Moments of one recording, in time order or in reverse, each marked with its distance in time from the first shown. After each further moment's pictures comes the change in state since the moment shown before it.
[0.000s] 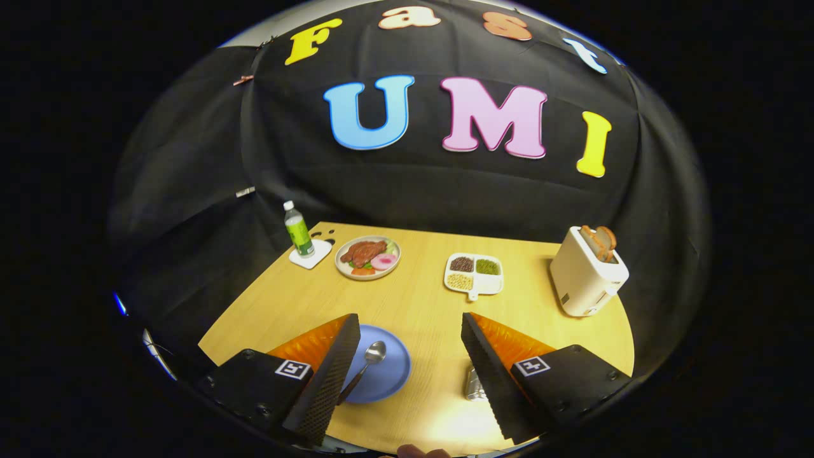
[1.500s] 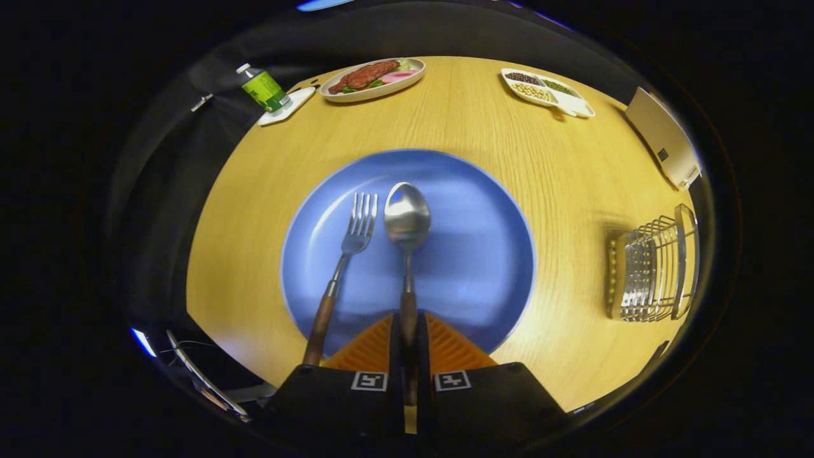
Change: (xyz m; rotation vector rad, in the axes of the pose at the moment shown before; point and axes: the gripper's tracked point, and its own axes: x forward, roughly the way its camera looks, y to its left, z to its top) arm 0.107 0.073 -0.219 0.183 0.664 0.081
